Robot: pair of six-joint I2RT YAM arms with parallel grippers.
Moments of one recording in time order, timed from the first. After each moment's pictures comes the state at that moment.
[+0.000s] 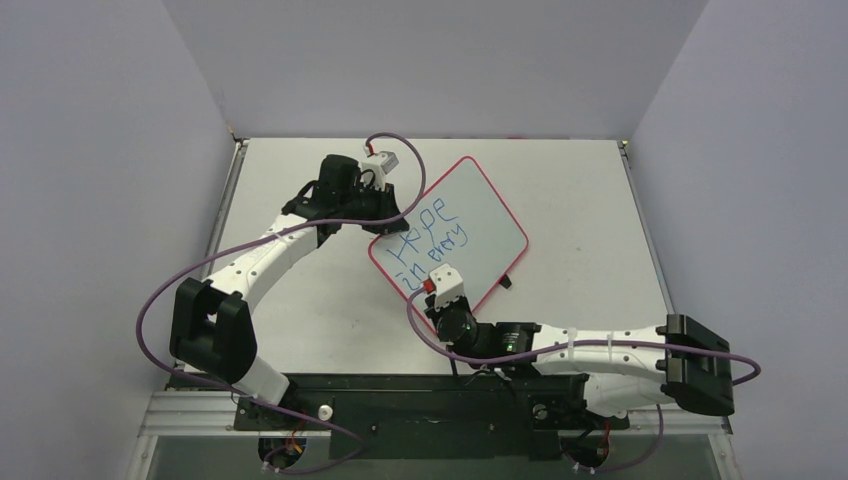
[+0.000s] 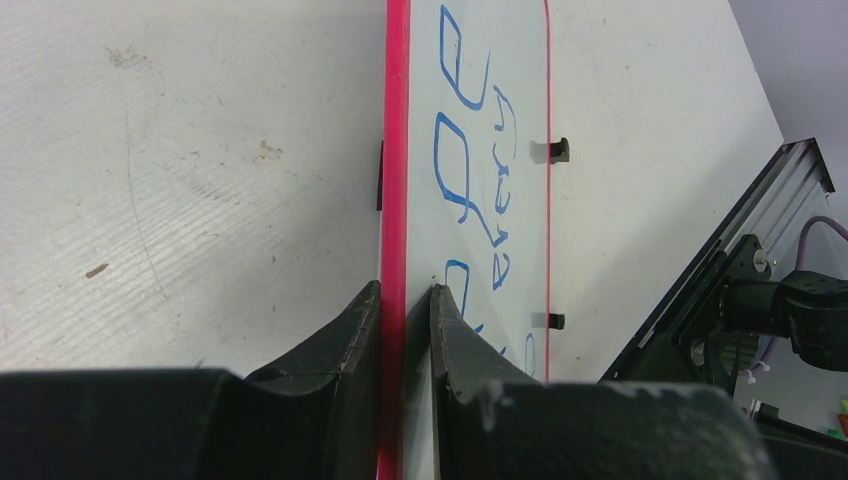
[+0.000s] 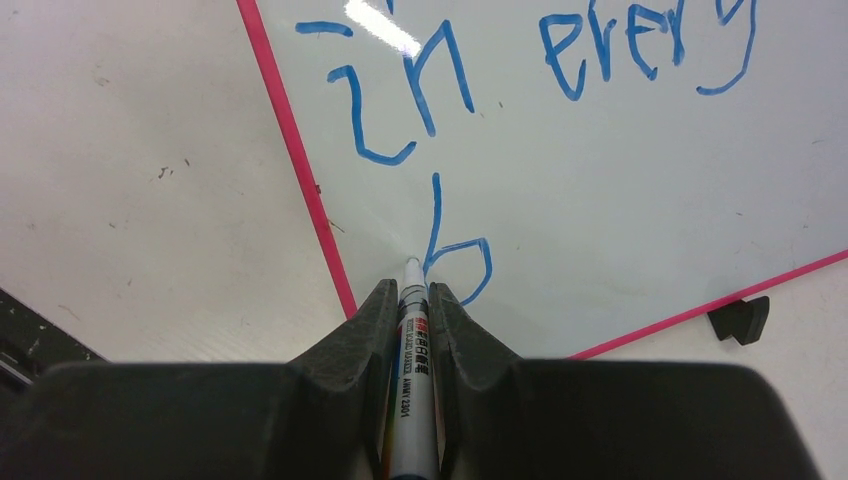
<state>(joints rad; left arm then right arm) -0.42 1.55 1.24 -0.36 0.47 -0.22 1.30 1.25 0.67 -0.01 0.69 0.34</state>
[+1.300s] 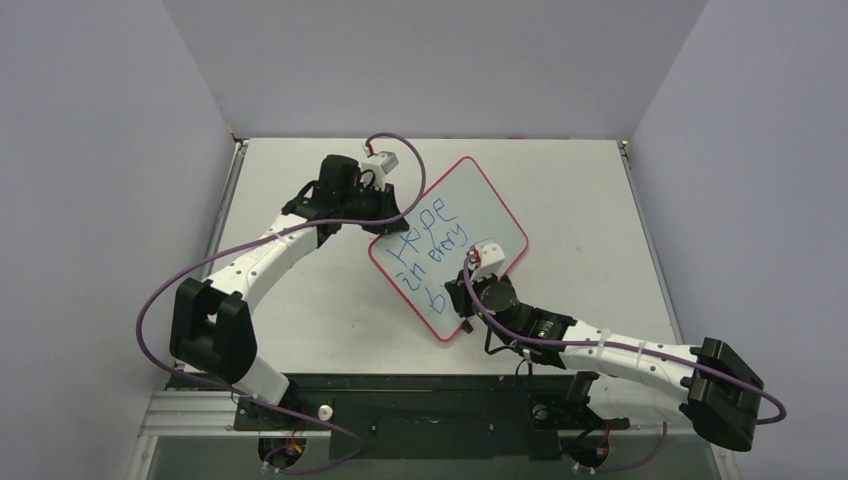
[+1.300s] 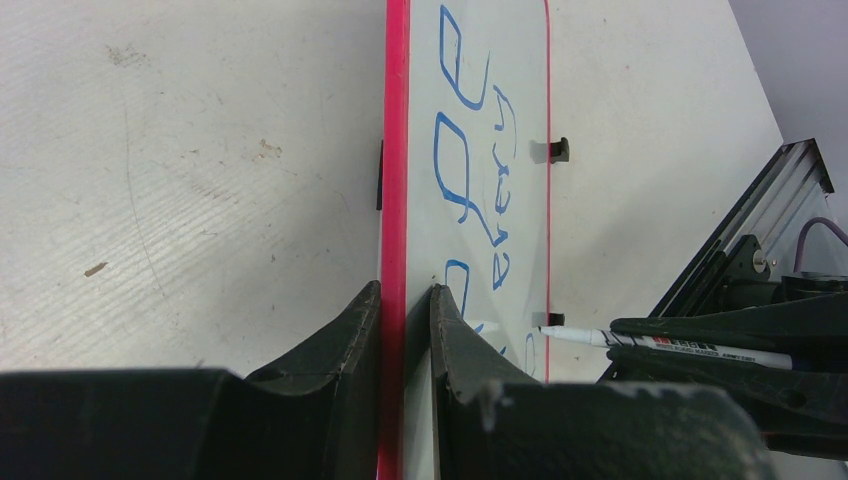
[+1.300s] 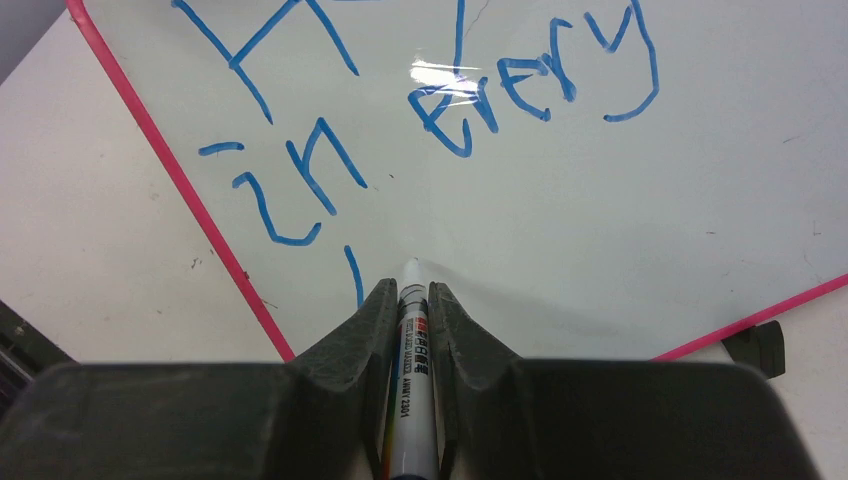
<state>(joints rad) -0.42 1.55 1.24 -0.36 0.47 -0.22 1.03 1.05 0.51 0.18 0.42 0.39</state>
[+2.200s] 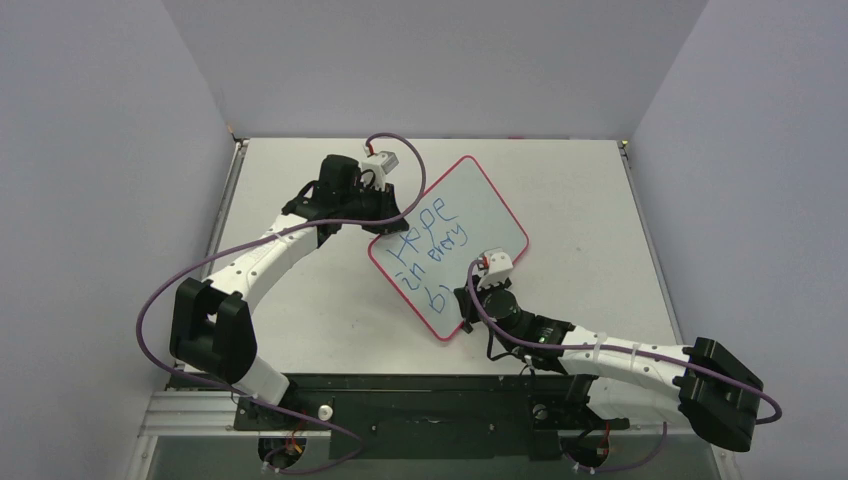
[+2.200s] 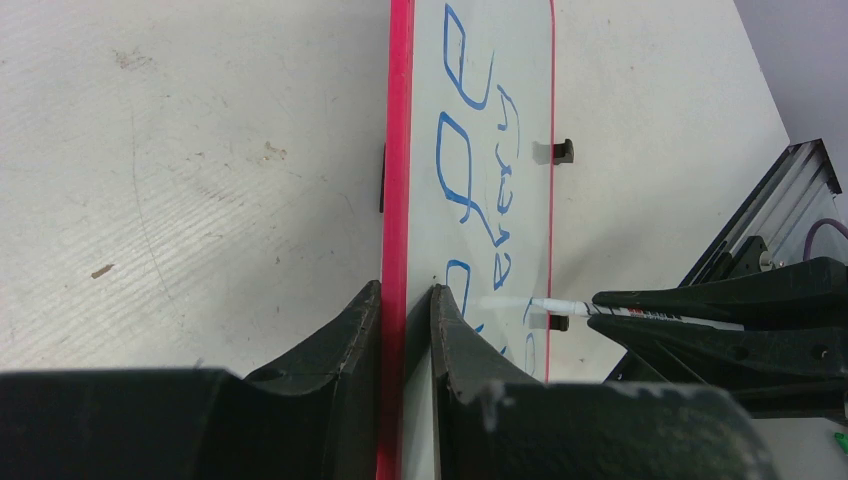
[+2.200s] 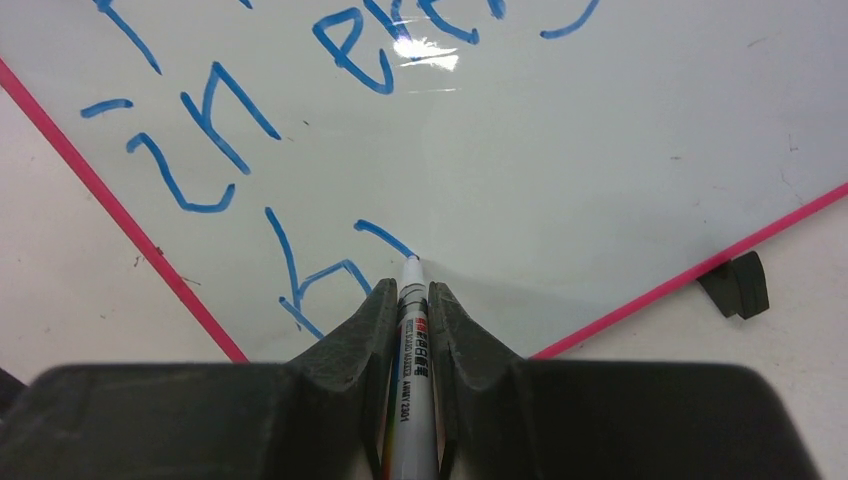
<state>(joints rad) -0.43 1.55 1.24 -0.36 0.46 -0.22 1.01 1.08 0.42 0.23 0.47 0.46</state>
